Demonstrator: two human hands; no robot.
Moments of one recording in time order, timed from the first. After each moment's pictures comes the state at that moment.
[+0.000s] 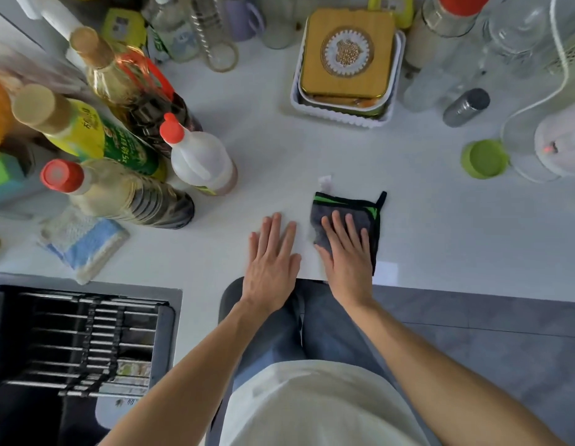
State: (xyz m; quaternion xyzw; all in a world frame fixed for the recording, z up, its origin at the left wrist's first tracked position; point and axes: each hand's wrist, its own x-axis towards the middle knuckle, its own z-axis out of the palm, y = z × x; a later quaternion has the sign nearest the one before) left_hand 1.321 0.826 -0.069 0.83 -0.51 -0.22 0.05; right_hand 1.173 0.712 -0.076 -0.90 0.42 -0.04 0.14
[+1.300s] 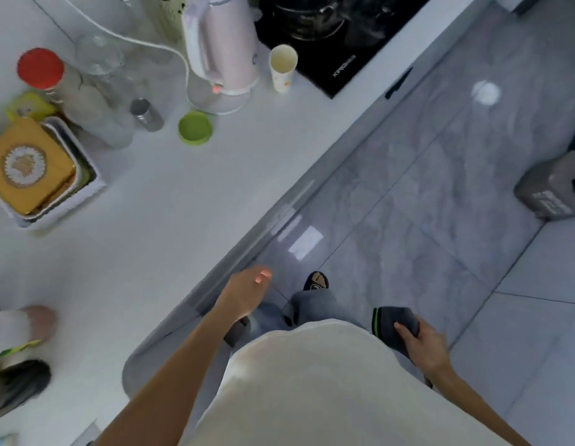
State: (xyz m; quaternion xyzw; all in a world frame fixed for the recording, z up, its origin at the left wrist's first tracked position) left_hand 1.110 0.763 -0.009 0.60 -0.59 -0.52 -0.10; right_hand 0.767 0.979 -0.016 -0.24 0.88 -0.08 0.40
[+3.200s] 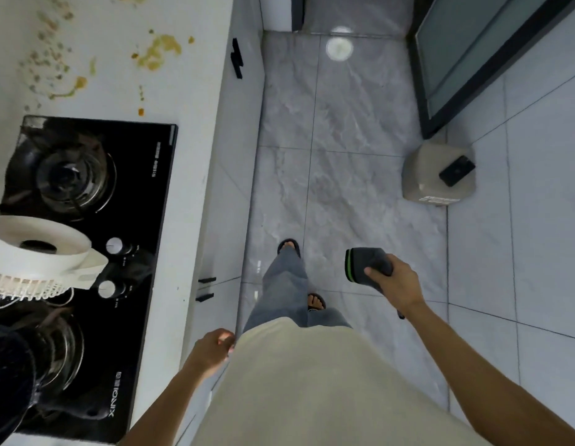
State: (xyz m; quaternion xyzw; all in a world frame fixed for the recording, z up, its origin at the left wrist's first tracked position) left_hand 0.496 0.365 -0.027 0.50 -0.67 -0.38 -0.40; right_hand 0.161 0.629 -0.017 -0.03 0.89 -0.29 0.34
